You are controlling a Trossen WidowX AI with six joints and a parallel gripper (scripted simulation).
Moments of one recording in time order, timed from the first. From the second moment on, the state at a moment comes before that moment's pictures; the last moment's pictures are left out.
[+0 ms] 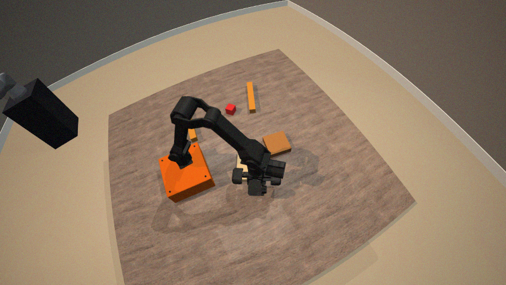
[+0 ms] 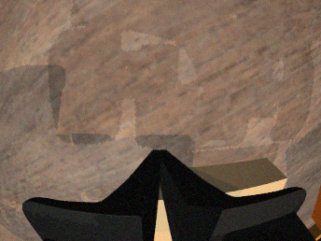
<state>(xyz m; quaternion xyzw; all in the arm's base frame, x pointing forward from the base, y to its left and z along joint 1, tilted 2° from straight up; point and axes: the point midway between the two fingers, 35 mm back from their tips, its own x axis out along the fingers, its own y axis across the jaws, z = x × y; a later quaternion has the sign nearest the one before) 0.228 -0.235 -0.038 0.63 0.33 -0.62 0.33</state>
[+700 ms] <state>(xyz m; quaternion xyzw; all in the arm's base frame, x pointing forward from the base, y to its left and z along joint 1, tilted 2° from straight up) 0.250 -0.207 -0.037 0.63 0.33 -0.62 0.33</state>
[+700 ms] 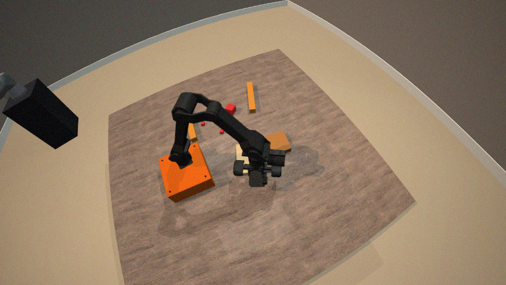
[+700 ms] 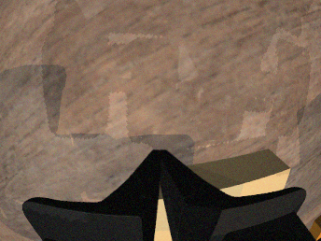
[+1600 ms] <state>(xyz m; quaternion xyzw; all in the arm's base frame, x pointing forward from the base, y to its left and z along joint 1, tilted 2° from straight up) 0.273 -0.169 -0.037 0.63 0.33 -0.62 0.33</state>
